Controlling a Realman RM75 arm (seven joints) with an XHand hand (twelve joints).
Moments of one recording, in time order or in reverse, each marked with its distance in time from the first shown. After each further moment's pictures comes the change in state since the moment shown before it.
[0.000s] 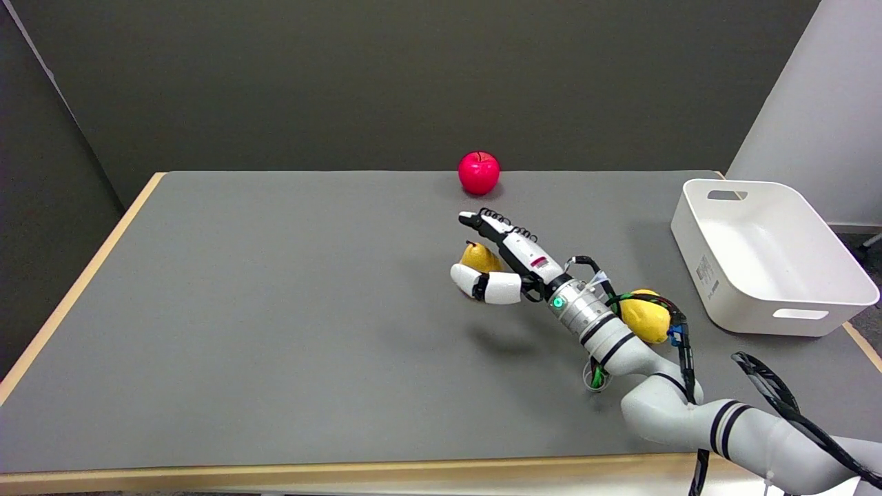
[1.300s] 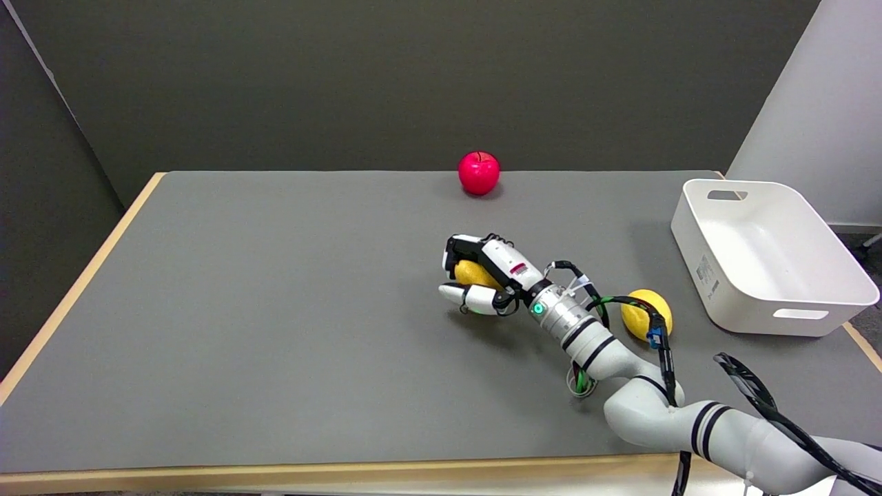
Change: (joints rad) arm 0.028 -0.052 -0.024 -0.027 -0.043 -0.015 -0.002
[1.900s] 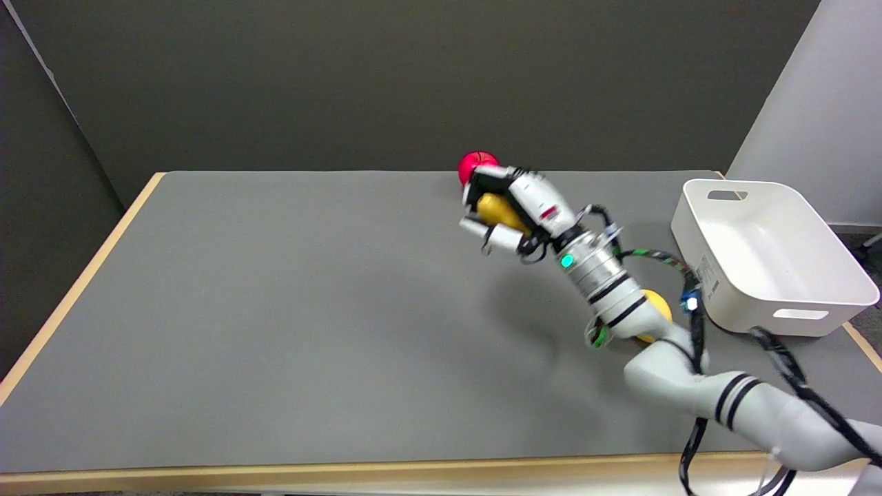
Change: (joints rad) arm 0.000 0.086 0.119 0.147 -0.041 0.102 -0.104
